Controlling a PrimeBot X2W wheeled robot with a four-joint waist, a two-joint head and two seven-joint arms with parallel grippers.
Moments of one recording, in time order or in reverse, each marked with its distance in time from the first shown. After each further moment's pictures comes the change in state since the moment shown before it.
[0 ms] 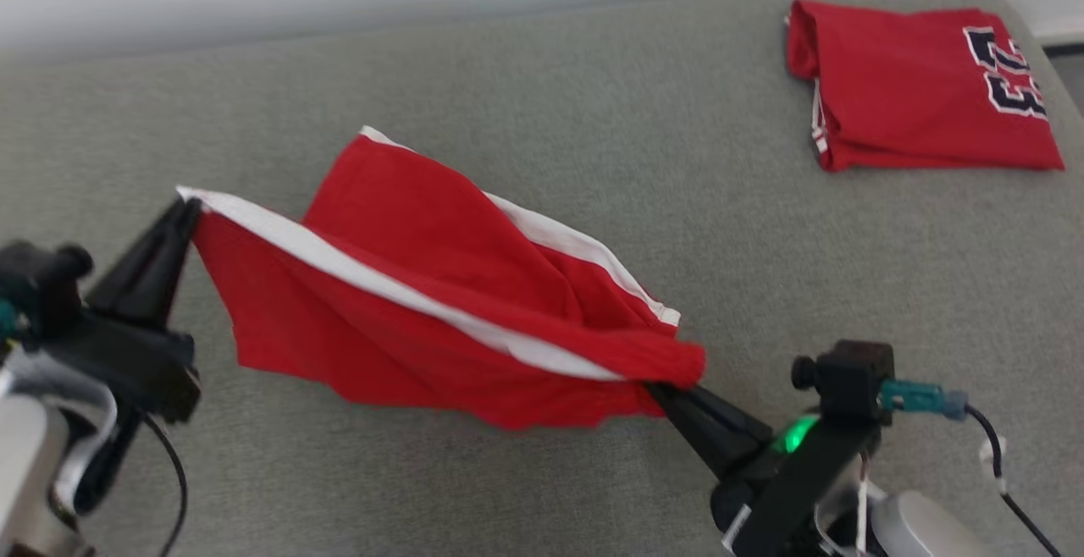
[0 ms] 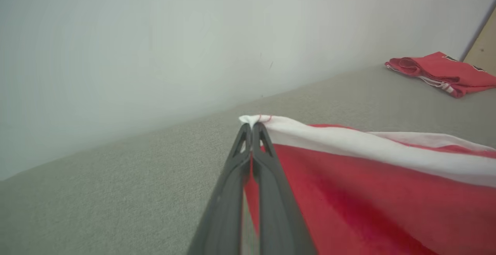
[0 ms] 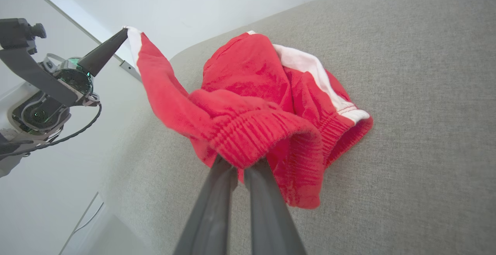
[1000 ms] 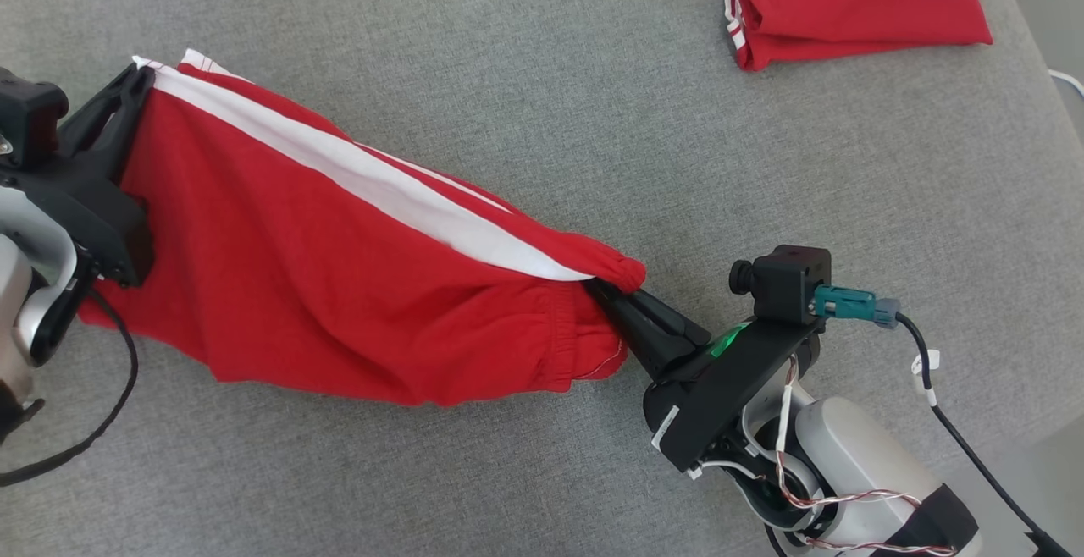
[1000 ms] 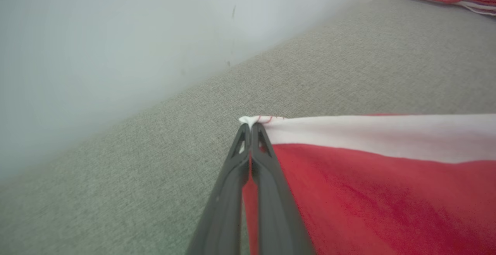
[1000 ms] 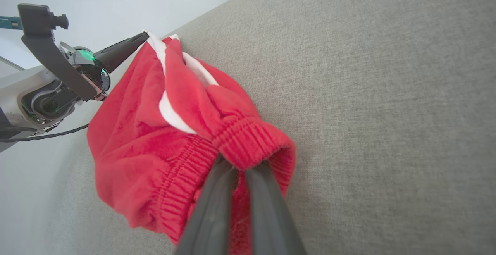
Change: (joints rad) left arm -0.577 0.069 -0.521 0.476 -0.163 0.000 -0.084; right arm -0.281 0.159 0.042 0.229 -0.046 -0.001 -0.047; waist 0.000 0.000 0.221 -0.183
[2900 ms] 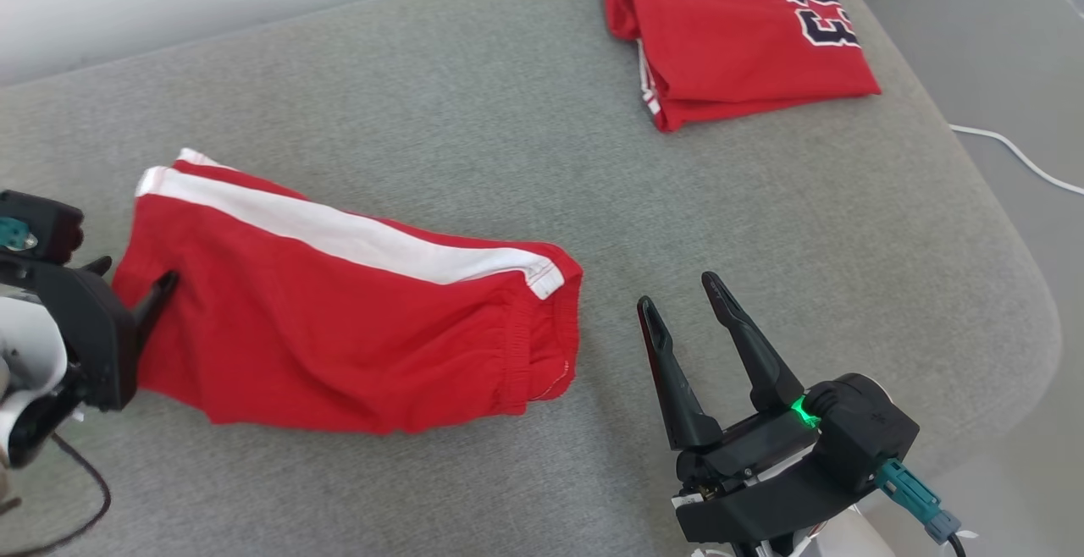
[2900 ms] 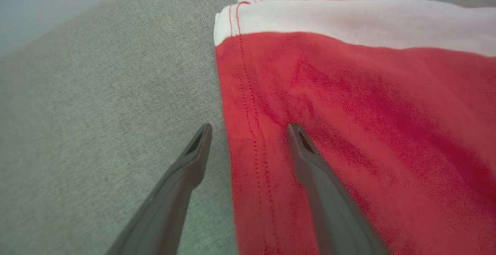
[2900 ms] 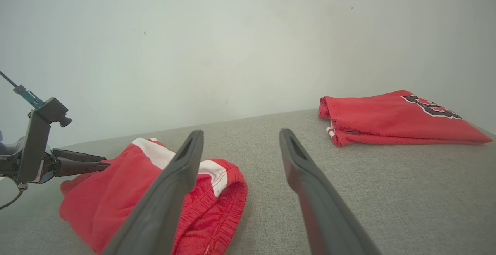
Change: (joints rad) left arm 0.160 0.091 -0.049 -0.052 -0.193 0.001 0.380; right arm 0.286 0.184 -0.232 -0.098 -0.547 0.000 -0.410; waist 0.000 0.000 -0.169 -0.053
